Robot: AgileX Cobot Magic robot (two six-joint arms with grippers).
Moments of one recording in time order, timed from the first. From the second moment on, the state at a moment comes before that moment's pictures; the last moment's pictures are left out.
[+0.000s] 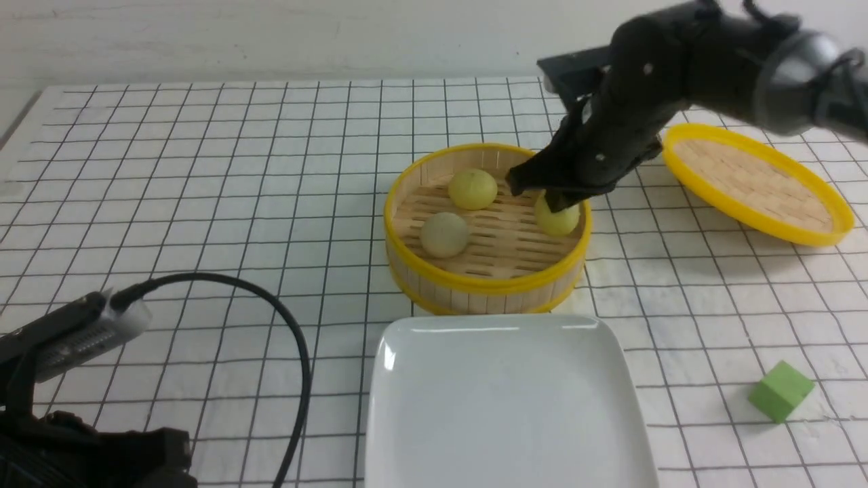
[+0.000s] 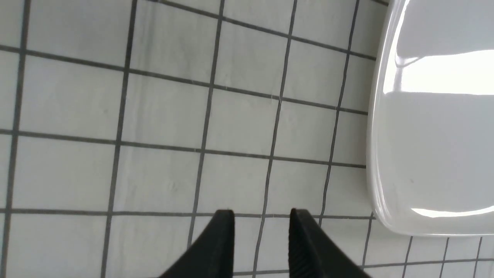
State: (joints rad) right arm 0.44 1.95 -1.73 0.04 0.92 0.11; left arm -0.02 0.90 -0.52 -0.44 0.91 0.00
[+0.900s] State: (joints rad) right arm 0.59 1.64 -1.06 0.13 0.70 0.12; left arm -0.02 0.90 -0.52 -0.47 0.73 -0.07
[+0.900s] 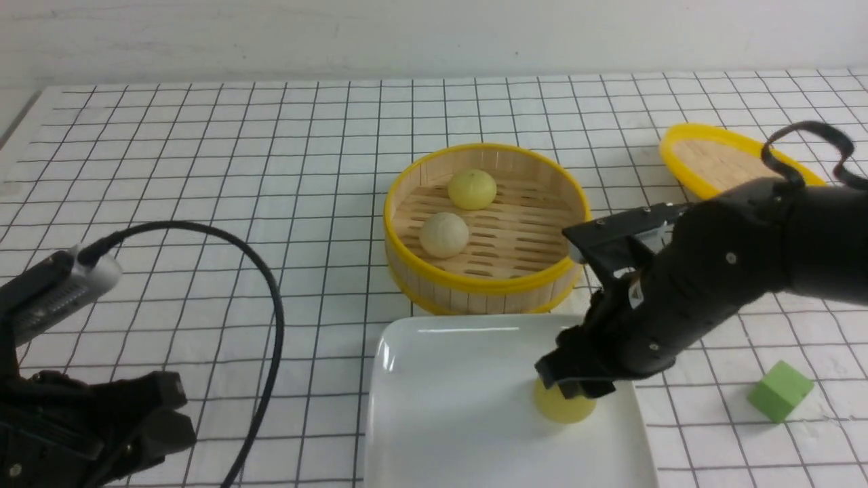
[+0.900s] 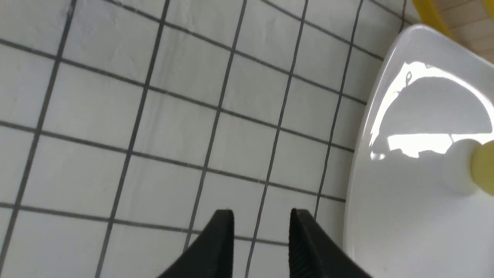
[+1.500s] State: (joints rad) right arm 0.59 0.89 -0.84 -0.22 1.09 0.44; left arm -0.30 1.36 -0.98 -0.49 0.77 0.02
